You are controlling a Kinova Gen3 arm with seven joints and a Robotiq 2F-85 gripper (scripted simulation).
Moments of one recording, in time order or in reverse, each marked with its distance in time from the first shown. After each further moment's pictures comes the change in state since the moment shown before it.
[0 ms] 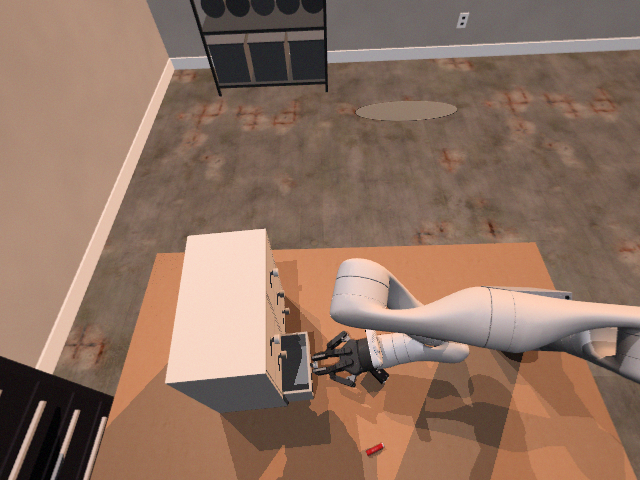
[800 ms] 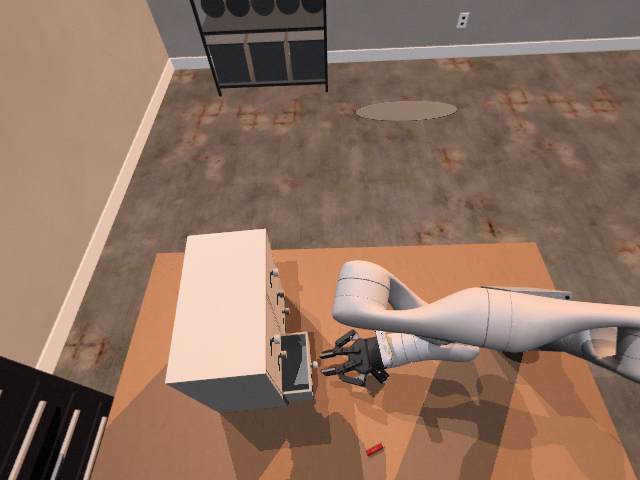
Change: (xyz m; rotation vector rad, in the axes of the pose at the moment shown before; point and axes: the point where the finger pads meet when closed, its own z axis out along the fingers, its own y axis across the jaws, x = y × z) arm -0.003 -0.001 -0.021 0.004 0.011 -0.005
